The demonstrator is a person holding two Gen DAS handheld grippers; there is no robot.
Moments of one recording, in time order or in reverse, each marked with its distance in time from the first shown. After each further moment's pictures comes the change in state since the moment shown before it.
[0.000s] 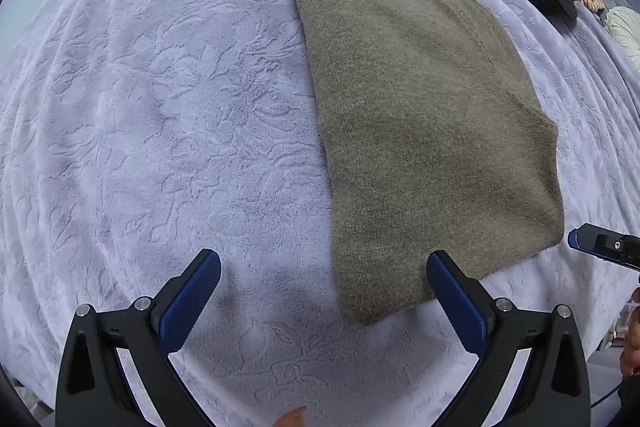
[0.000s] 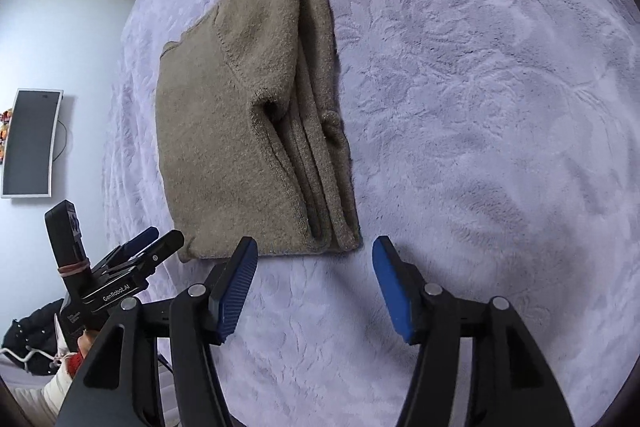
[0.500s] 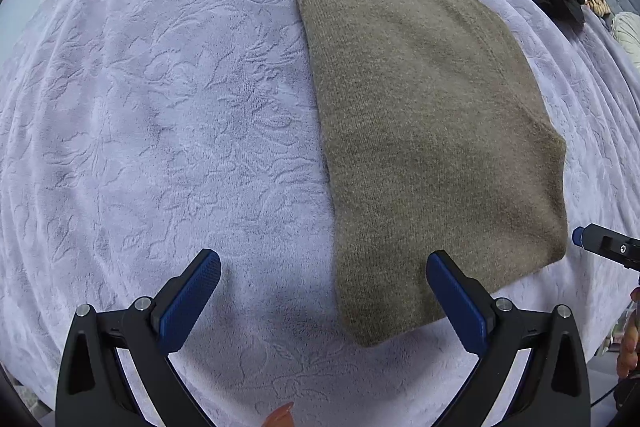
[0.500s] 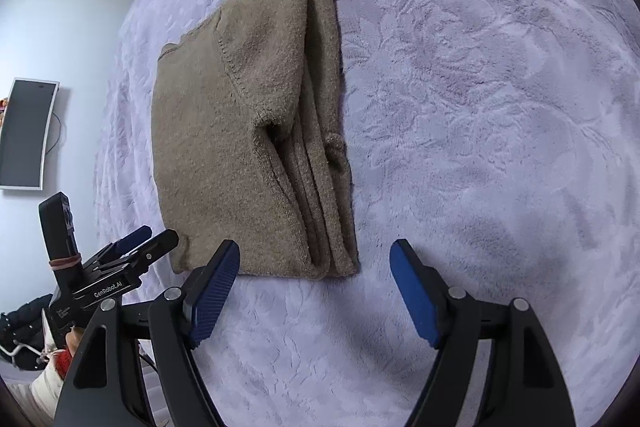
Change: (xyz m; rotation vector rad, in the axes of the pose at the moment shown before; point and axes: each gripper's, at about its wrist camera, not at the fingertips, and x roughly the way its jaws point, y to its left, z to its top) left arm 0.005 0.004 0.013 -0.010 0.016 0.005; right arm 0.004 0.012 0.016 -0.048 -0.021 -0.040
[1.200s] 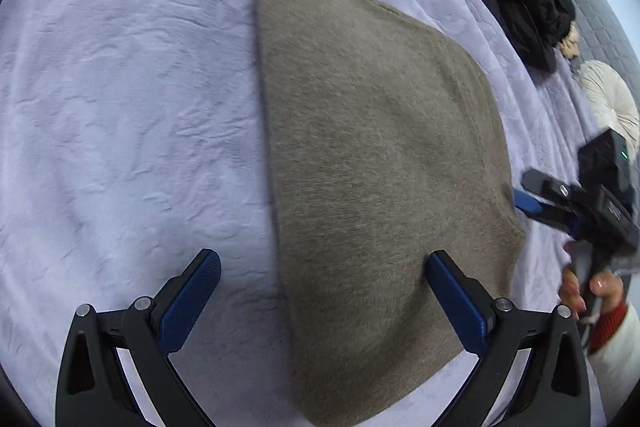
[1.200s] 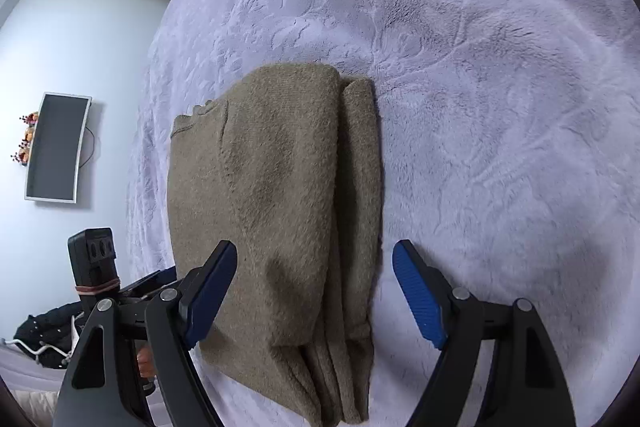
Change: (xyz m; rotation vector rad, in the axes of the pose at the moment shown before) left arm 0.037 0.013 0.075 -0.042 0.065 -0.335; right arm 0.036 -0.008 0.116 -0.021 -0.011 0.185
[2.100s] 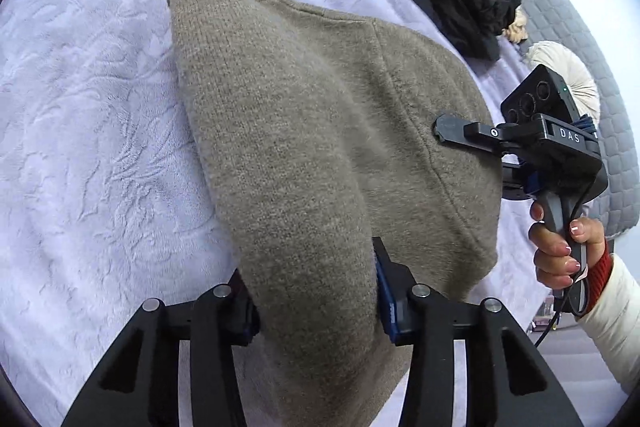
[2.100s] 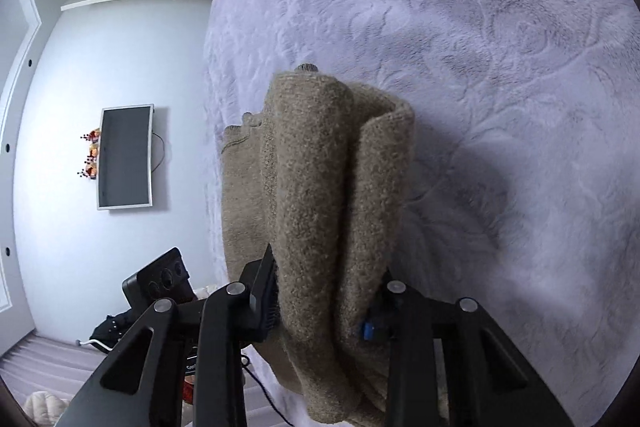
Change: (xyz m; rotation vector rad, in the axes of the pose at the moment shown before) left arm -0.014 -0.058 0.009 0.119 -0.069 -0.105; right arm 0.027 0.034 0.025 0.083 0.090 0.314
